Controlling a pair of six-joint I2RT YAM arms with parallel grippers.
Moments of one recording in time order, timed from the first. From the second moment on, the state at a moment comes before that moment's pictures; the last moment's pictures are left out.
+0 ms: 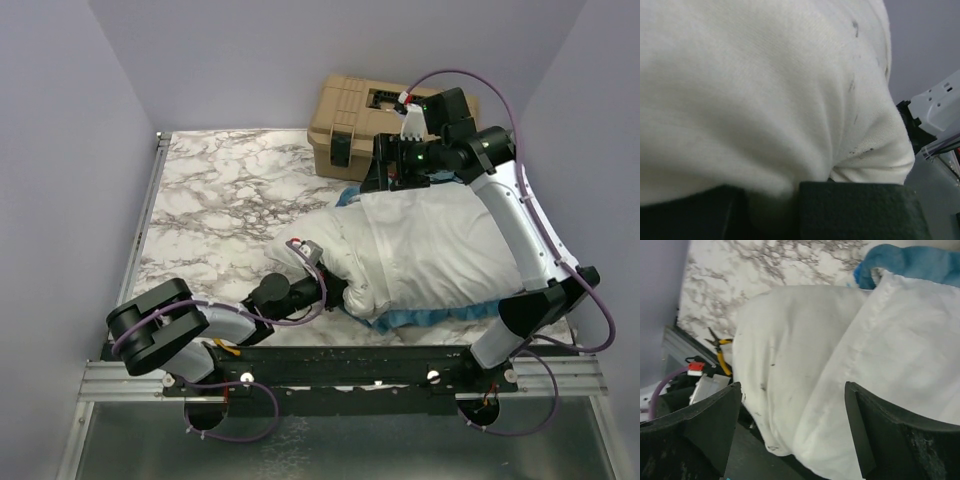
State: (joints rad) left arm -0.97 1.43 0.29 1.19 0.11 -0.62; right arm 0.44 1.62 1.95 -1.11 -0.41 0.30
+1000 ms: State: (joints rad) left arm -0.98 1.52 0.31 1.15 0.11 -0.55; right arm 0.56 1.94 1.90 -1.13 0.16 0.23
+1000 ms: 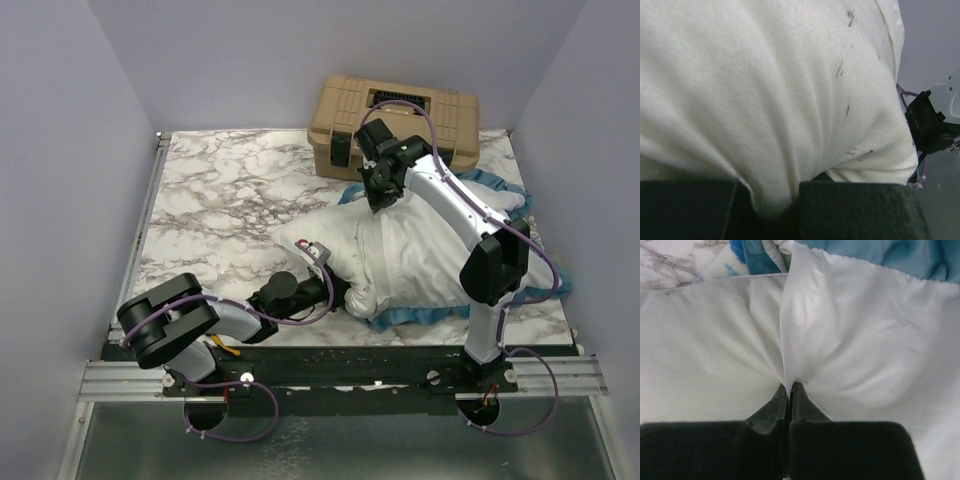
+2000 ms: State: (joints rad) left arm -0.90 1.16 0.46 0.29 -0.17 -0.75; right arm 0.45 1.63 1.62 -0.85 -0.29 0.36
